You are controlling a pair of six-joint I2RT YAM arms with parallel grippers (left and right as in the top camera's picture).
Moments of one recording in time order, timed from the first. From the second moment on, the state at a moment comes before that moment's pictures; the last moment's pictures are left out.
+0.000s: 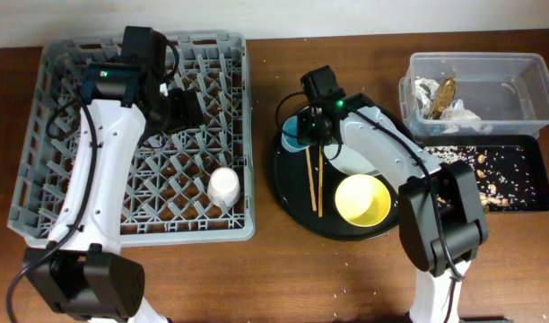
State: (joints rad) left arm -0.11 1.80 1.85 -1.29 -0.03 -0.38; right arm 0.38 2.05 1.57 -0.70 -0.02 0.41
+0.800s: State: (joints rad) left arm -0.10 1.81 1.56 -1.15 1.39 0.23; right arm 0.33 1.81 1.41 -0.30 -1.18 0.43
